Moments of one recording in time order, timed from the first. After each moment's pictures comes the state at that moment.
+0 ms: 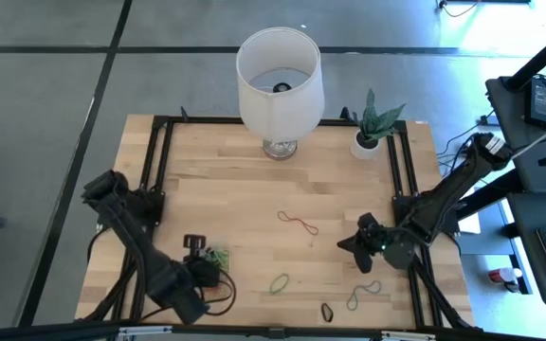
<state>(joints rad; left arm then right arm) -0.83 1.78 1.62 -1.43 -0.37 -0.80 0.81 1.09 0.52 -0.15 0.66 1.31</state>
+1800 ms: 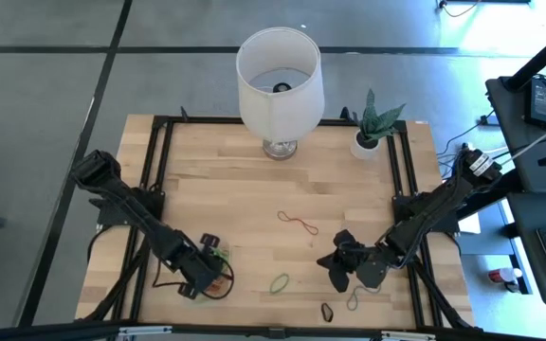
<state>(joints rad) -0.72 1.56 0.89 -0.55 -0.12 -0.41 0.75 1.45 0.76 -0.03 0.57 1.30</state>
